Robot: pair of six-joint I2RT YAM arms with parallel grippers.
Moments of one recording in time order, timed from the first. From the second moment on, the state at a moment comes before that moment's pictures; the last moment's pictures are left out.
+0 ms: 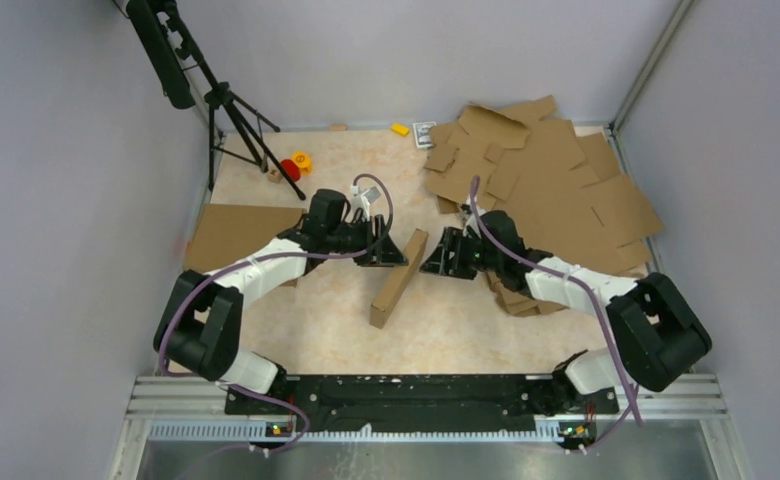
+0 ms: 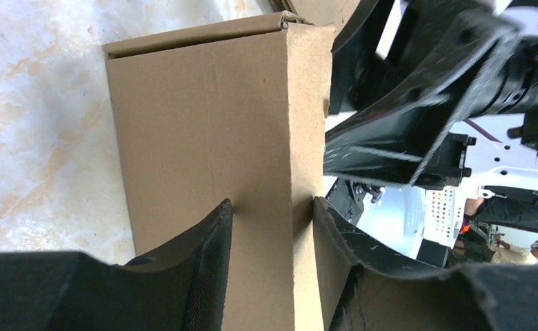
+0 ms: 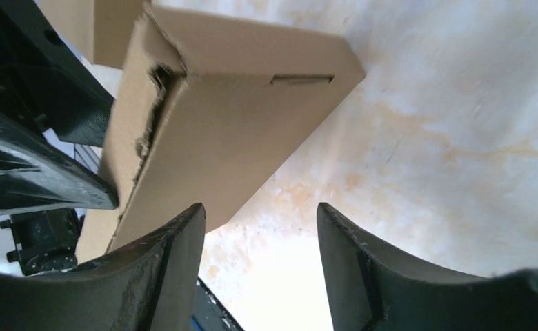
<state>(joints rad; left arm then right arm) -0.44 1.48 0.84 -0.04 0.74 -0.58 0.60 1.42 0.66 0.13 -0.36 0.72</state>
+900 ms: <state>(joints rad) -0.45 1.48 0.85 -0.06 0.74 -0.55 0.44 1.56 0.76 0.38 -0.49 0.99</state>
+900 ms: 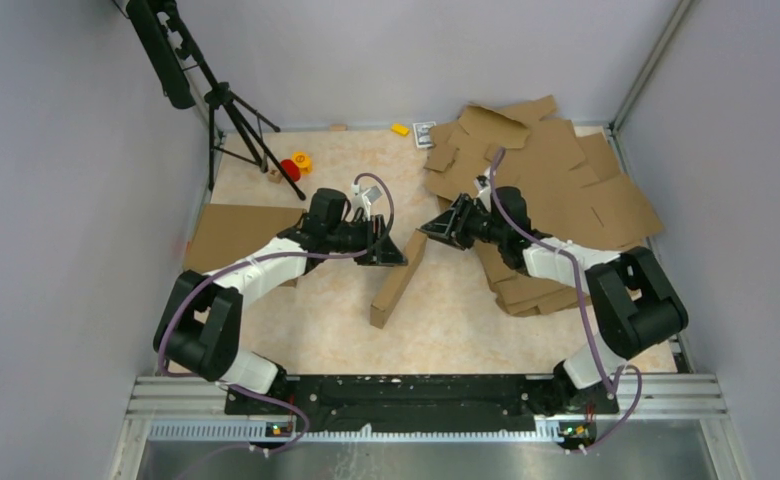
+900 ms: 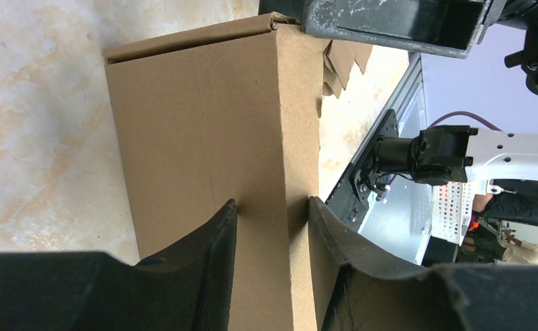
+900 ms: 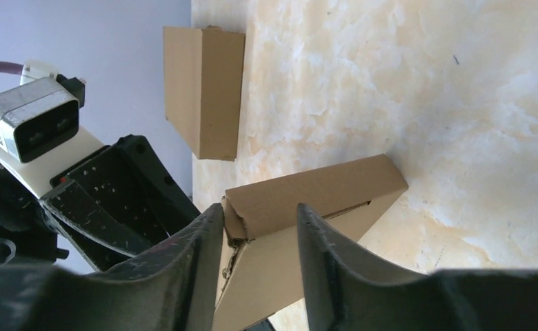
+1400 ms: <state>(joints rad) -0.45 1.48 0.85 -0.05 0.74 -0.55 0.43 1.61 0.71 0.58 -0.54 1.02</state>
